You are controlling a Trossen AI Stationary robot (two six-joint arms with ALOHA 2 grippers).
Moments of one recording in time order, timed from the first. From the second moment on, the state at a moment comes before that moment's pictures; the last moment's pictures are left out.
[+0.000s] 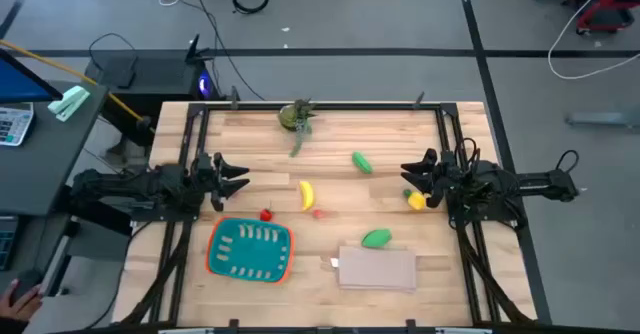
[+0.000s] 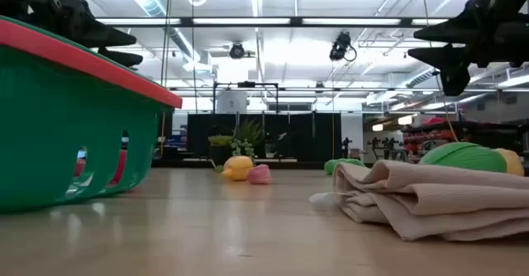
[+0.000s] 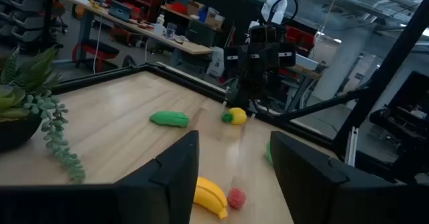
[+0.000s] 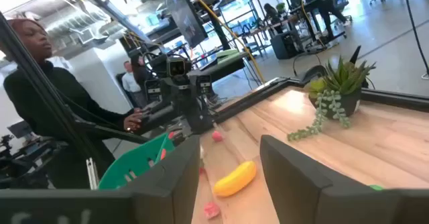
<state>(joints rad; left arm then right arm) -0.07 0.03 0.01 0.06 -0.28 -0.38 0.05 0.03 0.03 0.09 0.26 0.45</state>
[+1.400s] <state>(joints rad) -0.07 0.03 0.01 0.06 -0.28 -0.38 0.05 0.03 0.03 0.09 0.26 0.45</state>
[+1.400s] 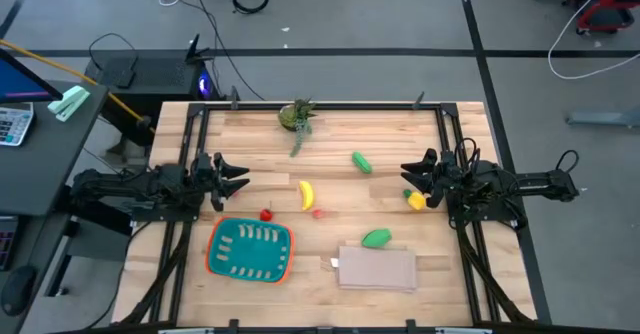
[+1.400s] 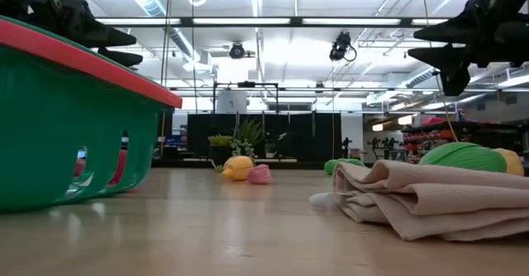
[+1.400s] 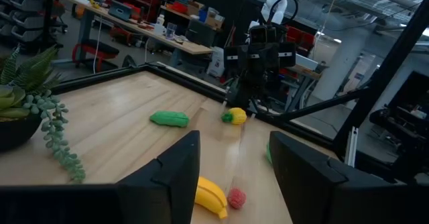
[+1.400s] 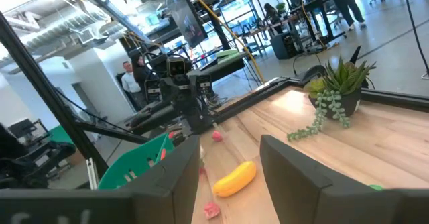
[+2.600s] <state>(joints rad) -0.06 0.03 0.01 0.58 -0.51 -0.67 0.05 0.03 0.03 0.09 0.26 0.48</state>
